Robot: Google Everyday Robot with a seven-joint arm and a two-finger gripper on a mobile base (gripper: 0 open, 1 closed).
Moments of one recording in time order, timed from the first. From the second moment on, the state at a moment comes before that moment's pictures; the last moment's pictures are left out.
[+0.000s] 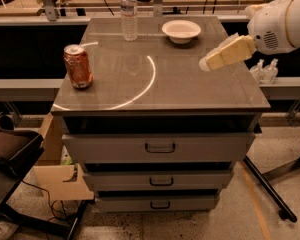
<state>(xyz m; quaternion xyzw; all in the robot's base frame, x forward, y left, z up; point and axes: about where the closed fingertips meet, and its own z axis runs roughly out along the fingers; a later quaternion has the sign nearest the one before) 0.590 -0.170 1.004 -0.41 0.76 0.07 0.50</state>
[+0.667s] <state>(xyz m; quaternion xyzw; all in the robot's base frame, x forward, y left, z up) 0.649 -0.146 0.994 -0.37 0.71 0.09 0.58</state>
